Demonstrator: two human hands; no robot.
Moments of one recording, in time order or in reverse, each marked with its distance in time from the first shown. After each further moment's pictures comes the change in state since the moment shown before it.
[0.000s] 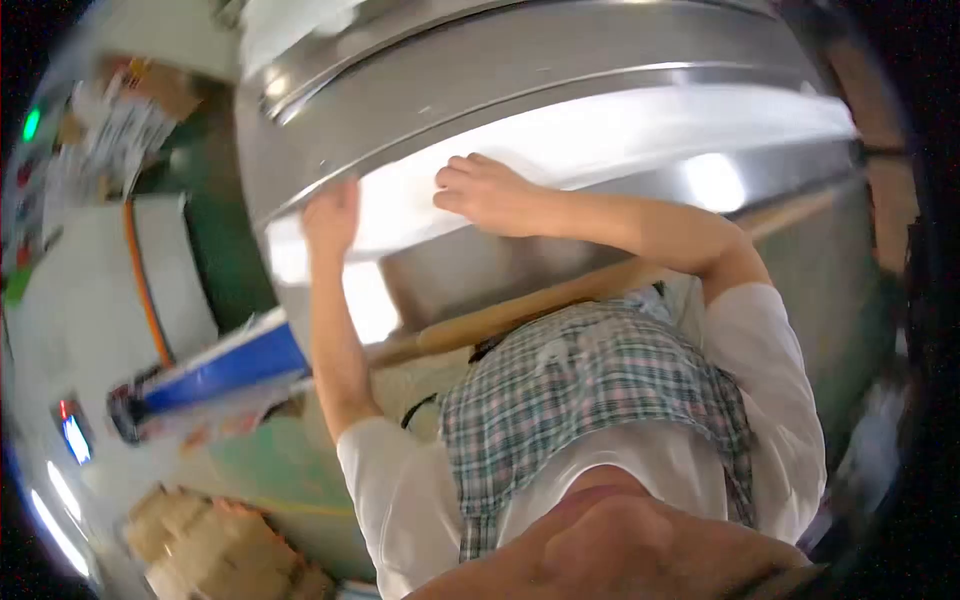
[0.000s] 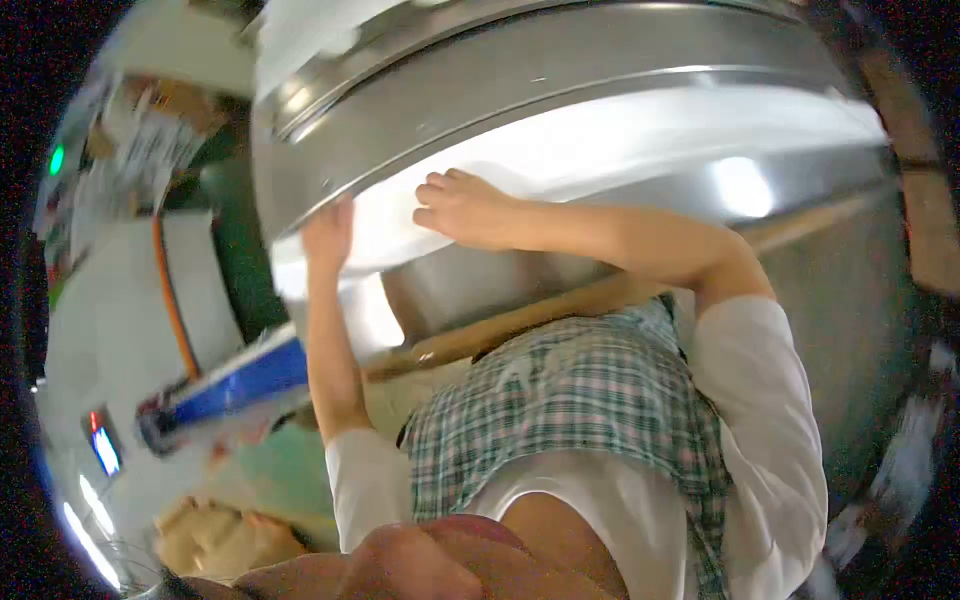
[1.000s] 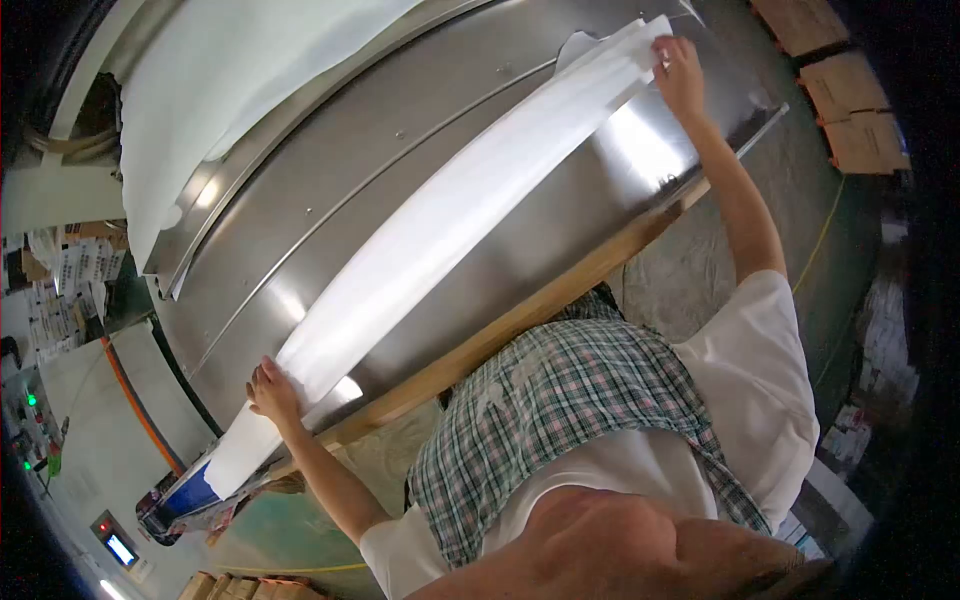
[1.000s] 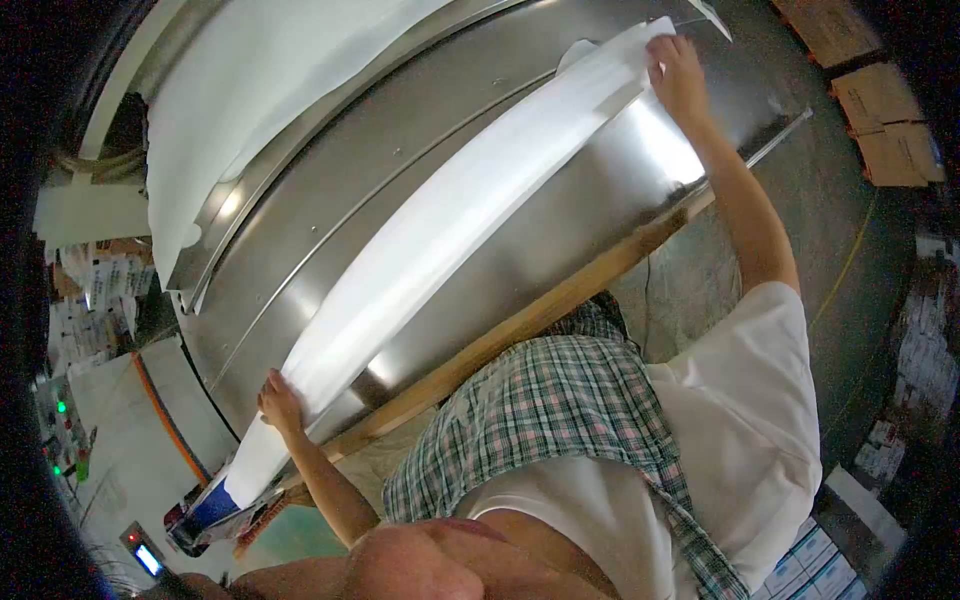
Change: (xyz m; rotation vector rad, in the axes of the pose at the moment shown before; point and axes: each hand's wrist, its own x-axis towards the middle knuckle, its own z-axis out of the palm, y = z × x) left_hand -0.036 0.174 0.012 0.289 -0.213 -0.615; right_hand -0.441 0.336 -0.296 -0.695 0.613 0.790
